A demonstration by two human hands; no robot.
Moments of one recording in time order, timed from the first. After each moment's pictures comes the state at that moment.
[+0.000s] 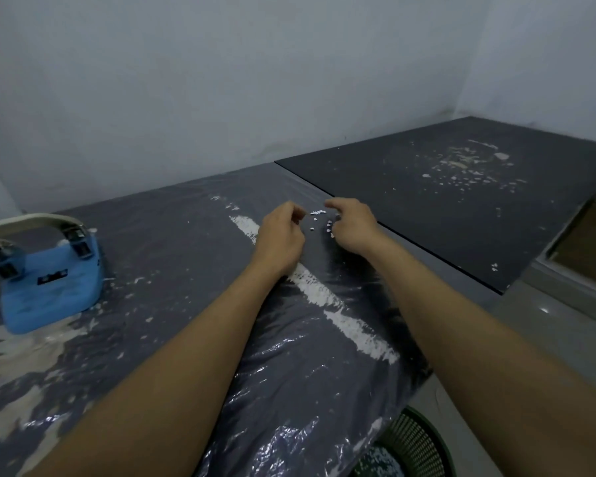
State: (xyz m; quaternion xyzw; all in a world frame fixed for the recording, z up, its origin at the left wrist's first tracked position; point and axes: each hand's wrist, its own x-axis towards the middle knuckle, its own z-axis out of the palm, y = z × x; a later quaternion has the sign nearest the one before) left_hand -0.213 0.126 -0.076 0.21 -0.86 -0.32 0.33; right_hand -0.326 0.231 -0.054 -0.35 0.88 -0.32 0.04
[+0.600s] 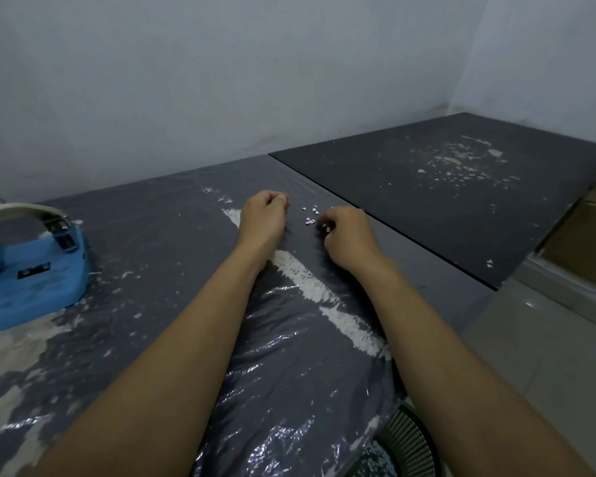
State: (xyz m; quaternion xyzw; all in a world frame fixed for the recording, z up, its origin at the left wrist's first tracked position) left_hand -0.218 0.114 -0.067 0.29 -0.70 -0.56 0.33; right_hand -0.305 0.238 -0.073 -0.35 0.88 -0.31 -0.06
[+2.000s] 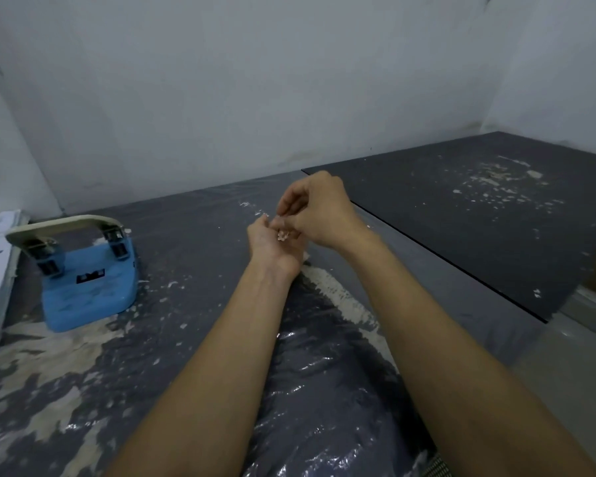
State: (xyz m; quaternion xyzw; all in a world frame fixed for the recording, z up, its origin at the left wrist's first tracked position) left_hand -0.180 0.108 -0.039 0.21 -0.13 -0.92 0.31; right_hand -0.240 0.170 0.007 -0.49 0.77 -0.41 0.02
